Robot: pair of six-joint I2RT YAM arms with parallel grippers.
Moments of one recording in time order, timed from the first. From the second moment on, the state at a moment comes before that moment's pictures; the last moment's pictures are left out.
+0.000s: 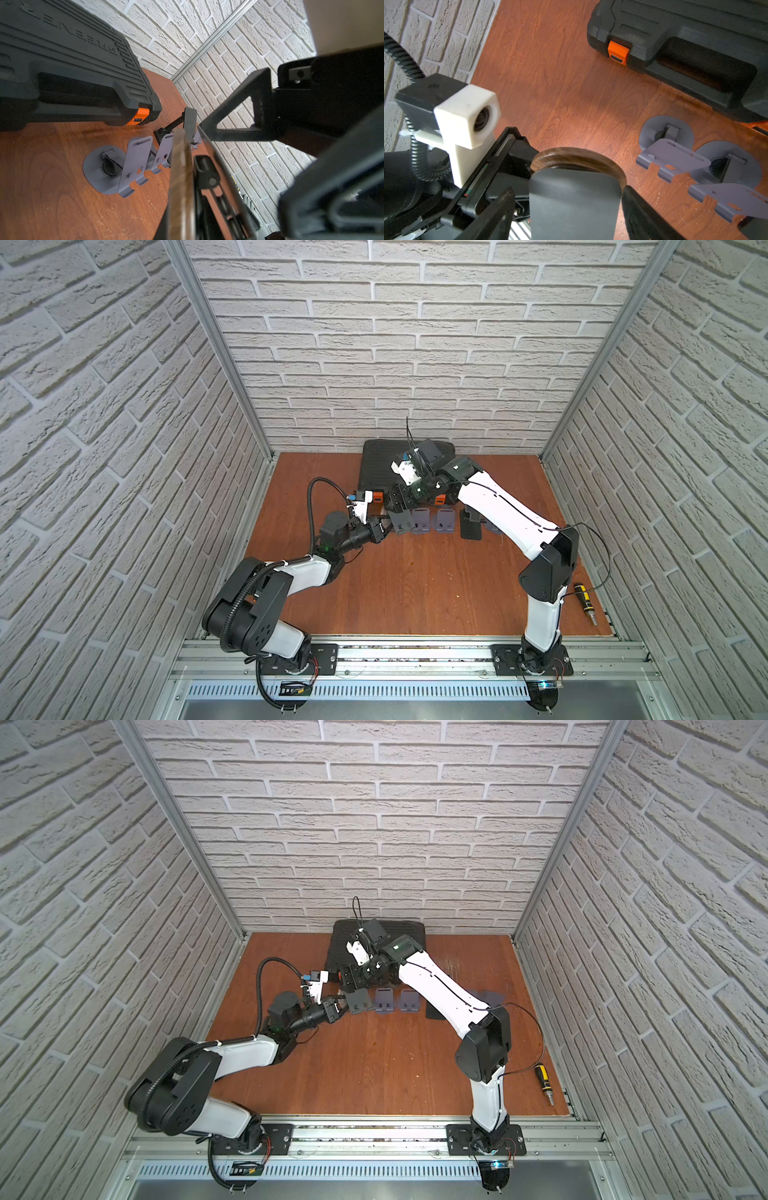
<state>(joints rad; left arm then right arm) -0.45 1.47 0.50 0.86 0.60 -0.76 0.64 1.94 2.00 -1.07 -0.23 0.34</state>
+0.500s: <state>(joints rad) -0.45 1.47 0.50 0.86 0.61 -0.76 0.64 1.98 2.03 -1.11 -0.23 0.32</state>
